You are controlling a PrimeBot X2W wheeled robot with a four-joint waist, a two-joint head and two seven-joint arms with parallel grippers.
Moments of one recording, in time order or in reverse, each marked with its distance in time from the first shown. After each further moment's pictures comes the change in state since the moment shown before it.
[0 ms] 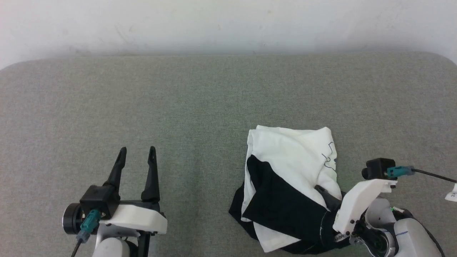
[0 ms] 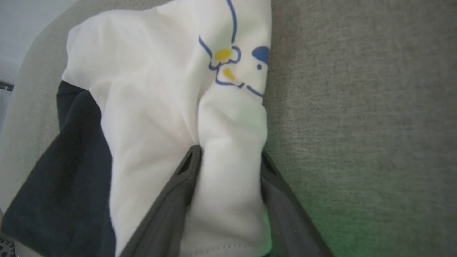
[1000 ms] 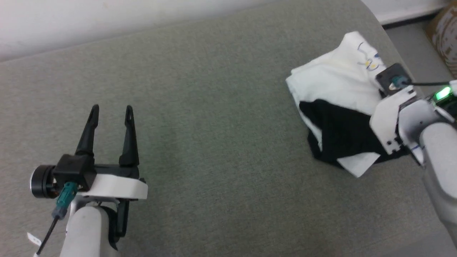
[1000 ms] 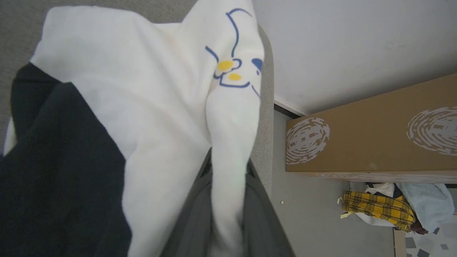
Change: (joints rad) left arm -0.122 0.060 0.045 -0.071 0.060 -0.008 0.000; right arm -0.463 -0.325 0.281 0.100 -0.549 0.002 -0.073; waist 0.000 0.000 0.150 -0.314
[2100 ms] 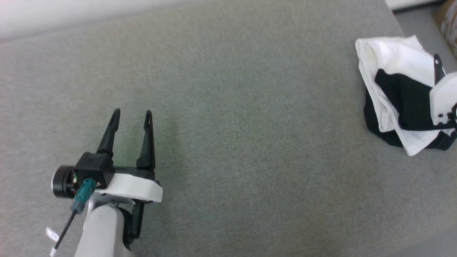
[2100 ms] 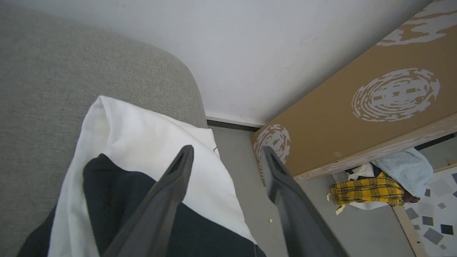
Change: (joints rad) left arm -0.025 -0.012 -0.060 0.065 -0.017 0.009 0.006; right arm -0.165 0.054 -0.449 0.393 -0.244 0.000 -0.464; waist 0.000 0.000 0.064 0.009
